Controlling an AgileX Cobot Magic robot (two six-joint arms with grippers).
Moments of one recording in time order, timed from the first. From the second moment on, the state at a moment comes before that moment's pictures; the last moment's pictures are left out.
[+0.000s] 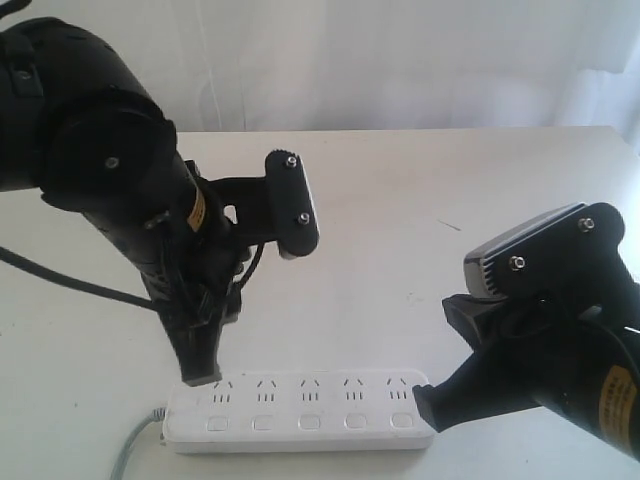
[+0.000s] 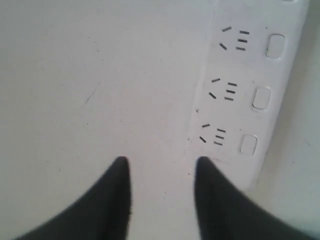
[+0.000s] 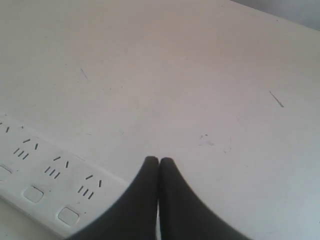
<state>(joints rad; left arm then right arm) -0.76 1.51 -1.16 0.24 0.94 0.41 0.94 0.99 -0.39 -1.50 0.40 1.68</state>
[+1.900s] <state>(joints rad) -0.77 0.96 -0.77 0.15 0.37 0.10 0.15 0.38 -0.39 -1.50 0.40 1.68</state>
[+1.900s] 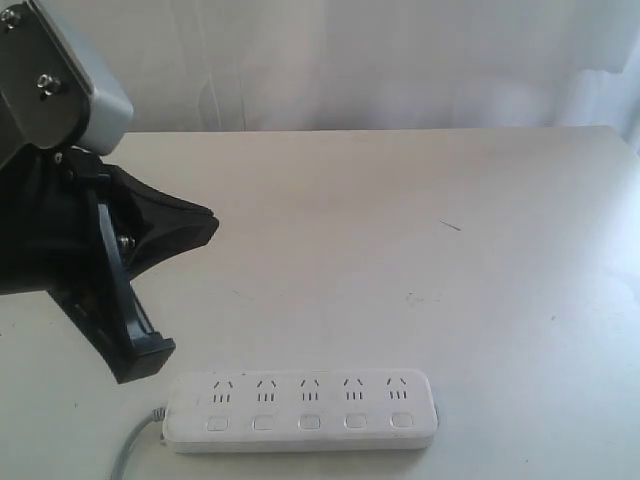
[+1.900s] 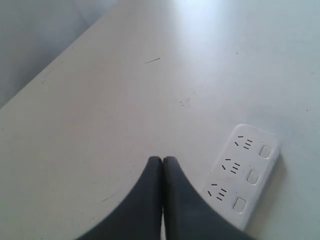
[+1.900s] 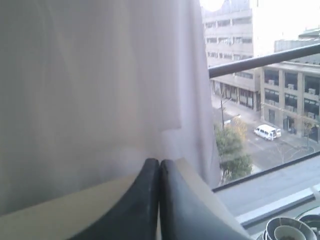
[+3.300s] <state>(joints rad) -0.77 0.95 -0.77 0.15 0.41 0.13 -0.08 0.03 -0.34 -1.66 -0.05 1.74</state>
